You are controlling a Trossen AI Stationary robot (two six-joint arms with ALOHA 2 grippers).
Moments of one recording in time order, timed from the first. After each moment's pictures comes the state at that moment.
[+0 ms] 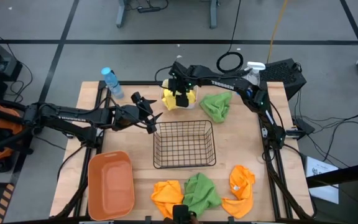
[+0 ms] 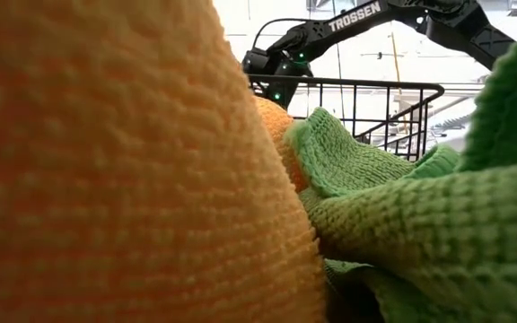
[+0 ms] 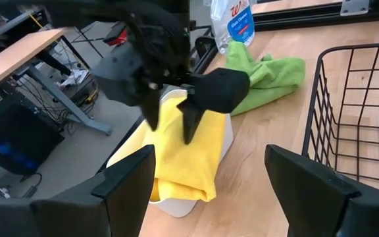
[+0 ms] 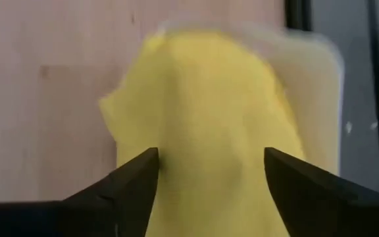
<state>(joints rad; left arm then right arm) 0.02 1.14 0.78 -0.10 -0.55 0.11 -0.47 2.24 2.06 -0.90 -0.05 -0.45</state>
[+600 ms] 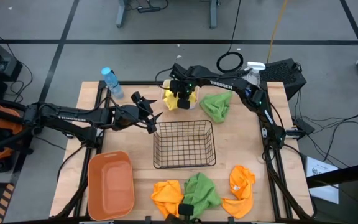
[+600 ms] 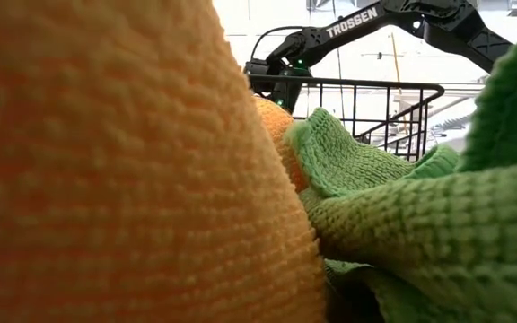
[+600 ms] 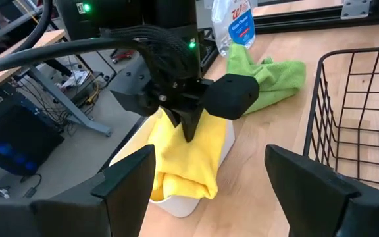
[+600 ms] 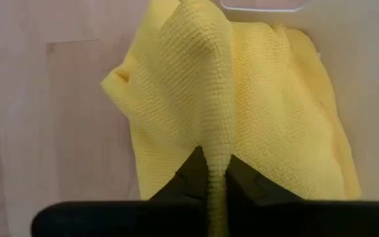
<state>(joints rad) 0.02 1.14 0.78 -0.09 -0.55 0.11 -0.49 2.27 2.06 -0.97 -0.08 -0.38</state>
